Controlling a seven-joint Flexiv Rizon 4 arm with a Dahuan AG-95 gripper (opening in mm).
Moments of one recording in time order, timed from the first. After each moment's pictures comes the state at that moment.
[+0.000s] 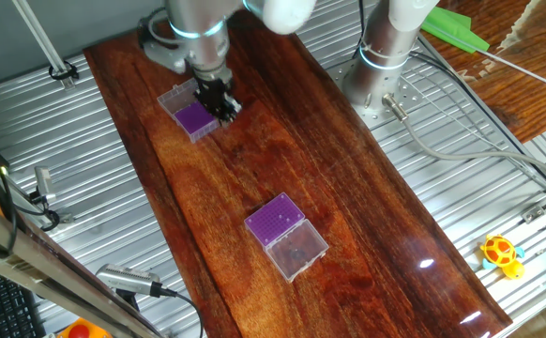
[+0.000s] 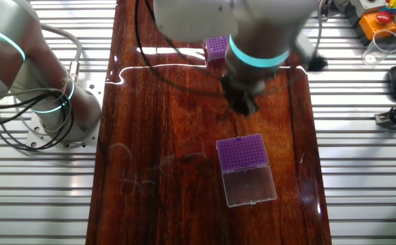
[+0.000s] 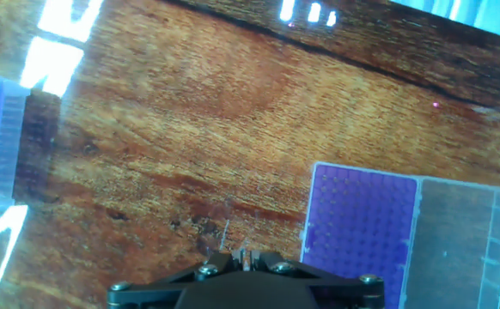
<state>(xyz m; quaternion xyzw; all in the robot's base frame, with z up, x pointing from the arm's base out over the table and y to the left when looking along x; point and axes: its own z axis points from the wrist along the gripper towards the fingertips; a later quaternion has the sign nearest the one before) 0.451 0.025 0.108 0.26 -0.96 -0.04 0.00</state>
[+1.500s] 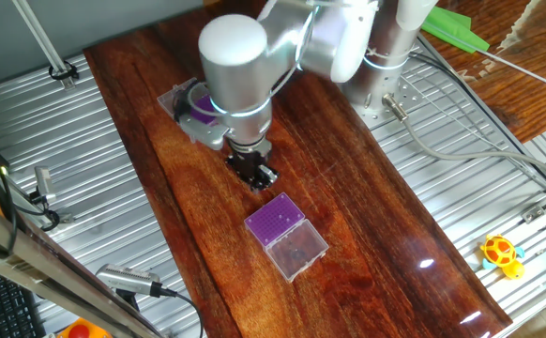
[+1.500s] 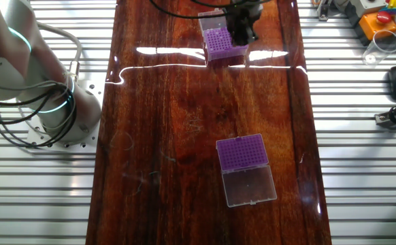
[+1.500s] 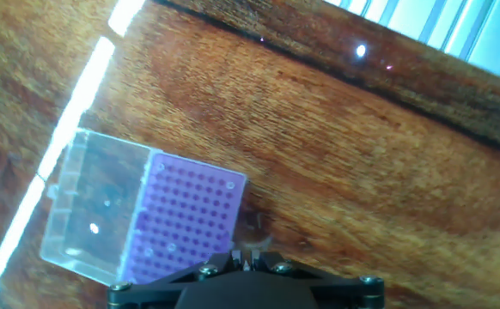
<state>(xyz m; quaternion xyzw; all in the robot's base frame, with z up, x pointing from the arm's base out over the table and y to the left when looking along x) 0.454 0.179 0.109 0.21 -0.97 -0.06 -0.01</state>
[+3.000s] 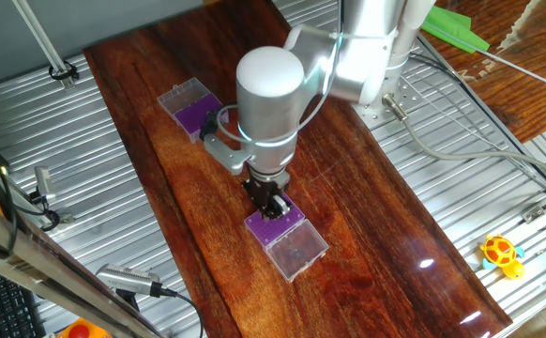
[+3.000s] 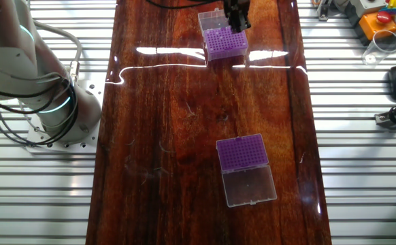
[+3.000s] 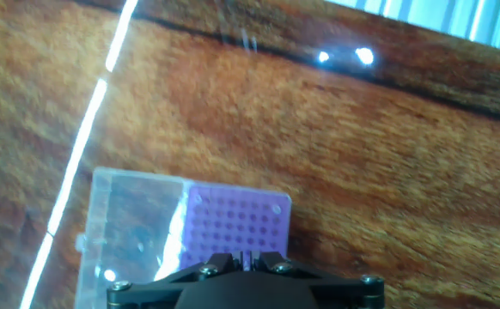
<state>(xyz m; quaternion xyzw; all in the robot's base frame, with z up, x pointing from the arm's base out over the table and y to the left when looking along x) 0.468 0.239 0.089 0.15 -0.99 -0.05 -0.04</state>
